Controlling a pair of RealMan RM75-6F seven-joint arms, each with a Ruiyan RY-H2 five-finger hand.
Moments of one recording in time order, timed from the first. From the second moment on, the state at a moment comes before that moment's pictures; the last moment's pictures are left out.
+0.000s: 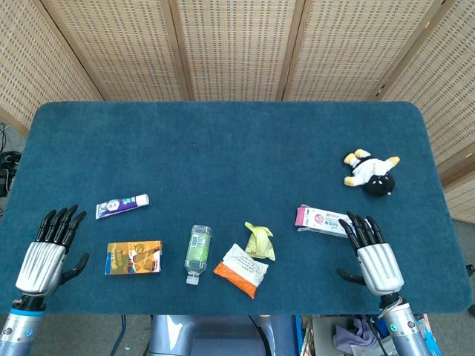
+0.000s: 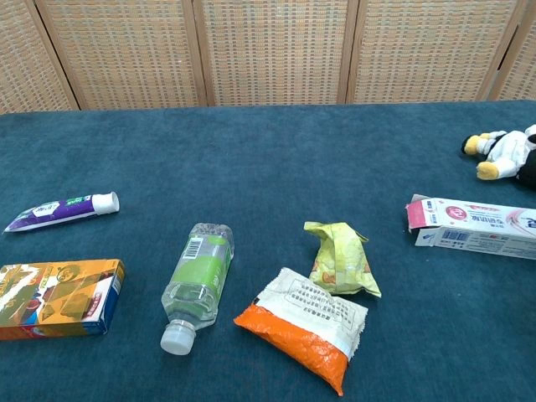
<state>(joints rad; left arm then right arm) -0.12 -1.28 0.01 -1.61 1.64 1.55 0.17 0.18 -1.39 0.00 -1.53 -1.62 1.46 -0.15</state>
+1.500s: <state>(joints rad) -0.21 -1.19 -0.10 -1.69 1.43 1.35 0.20 0.18 -1.39 0.00 -1.53 -1.63 1.46 -0.16</state>
